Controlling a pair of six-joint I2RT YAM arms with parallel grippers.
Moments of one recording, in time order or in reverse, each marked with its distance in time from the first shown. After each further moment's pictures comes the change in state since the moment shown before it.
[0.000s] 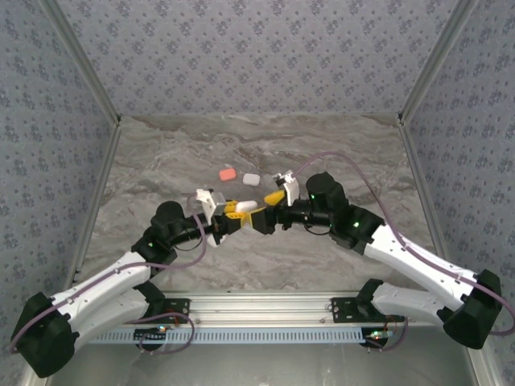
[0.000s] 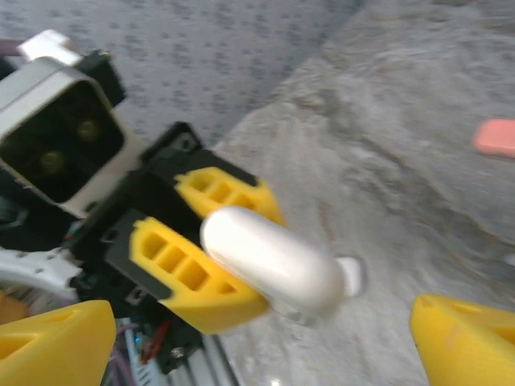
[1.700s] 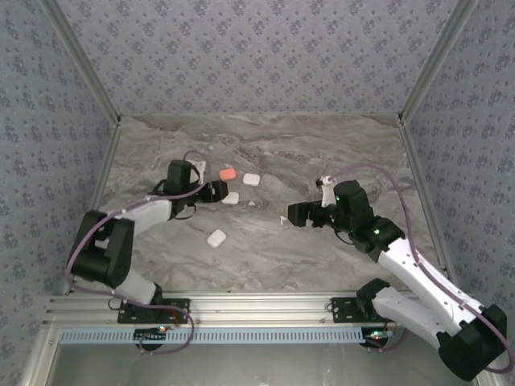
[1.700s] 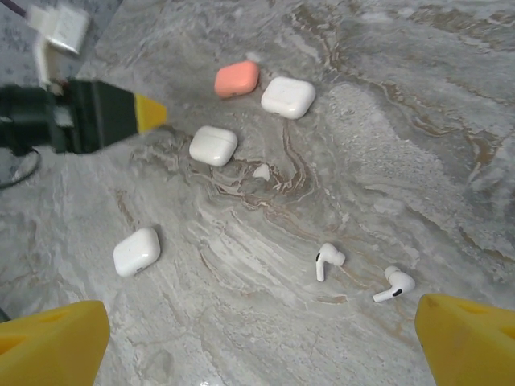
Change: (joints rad) left arm 0.406 0.641 0.323 -0.322 -0.102 -0.248; right arm -0.281 -0.139 -0.191 -0.170 0.115 -0.028
